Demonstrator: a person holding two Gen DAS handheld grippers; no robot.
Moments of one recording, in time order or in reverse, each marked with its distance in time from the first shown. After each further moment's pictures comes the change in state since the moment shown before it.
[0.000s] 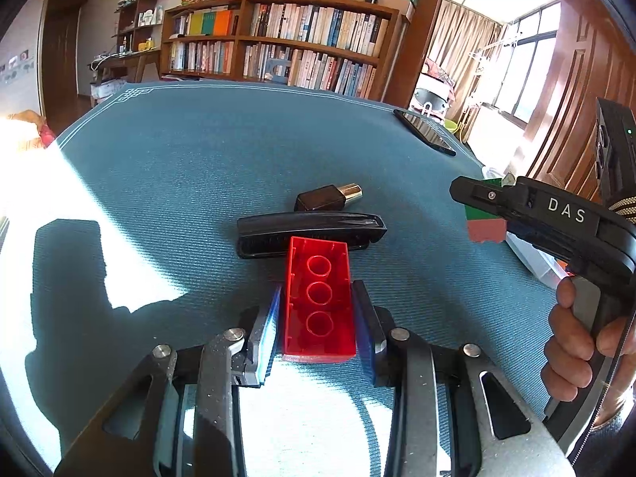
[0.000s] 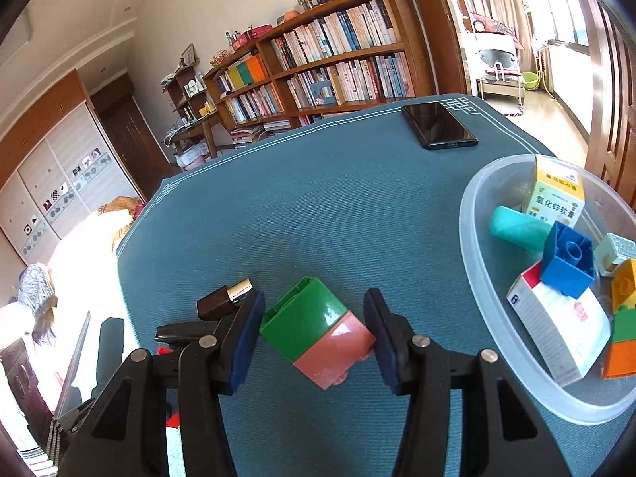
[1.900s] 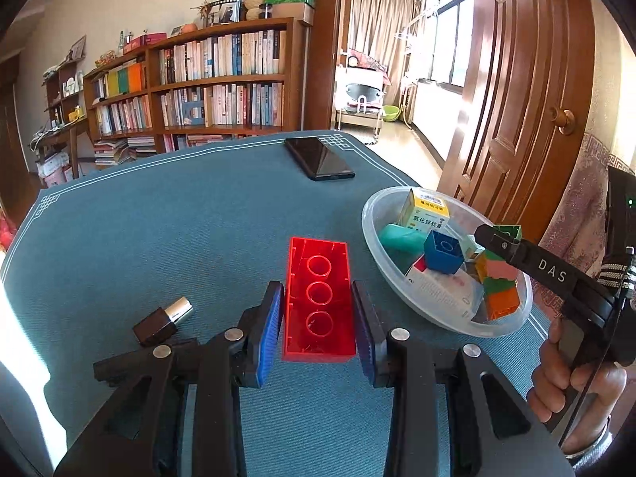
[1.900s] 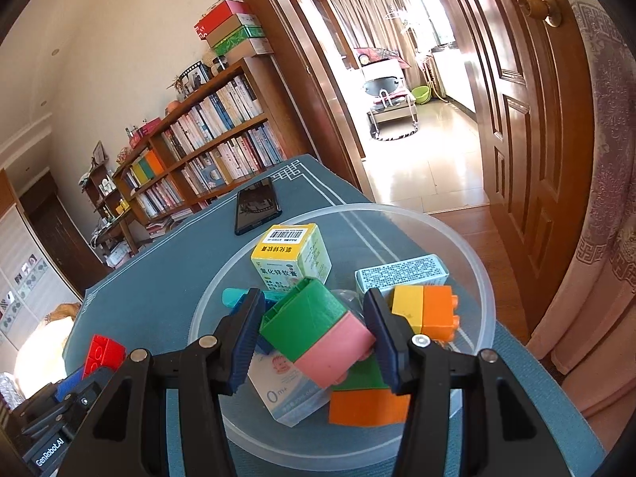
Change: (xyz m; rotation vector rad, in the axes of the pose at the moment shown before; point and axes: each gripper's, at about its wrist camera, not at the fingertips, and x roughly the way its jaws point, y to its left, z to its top) left arm 0.020 -0.137 0.069 0.271 -0.047 -0.118; right arm -0.086 -0.146 0.004 0.277 -0.251 -0.251
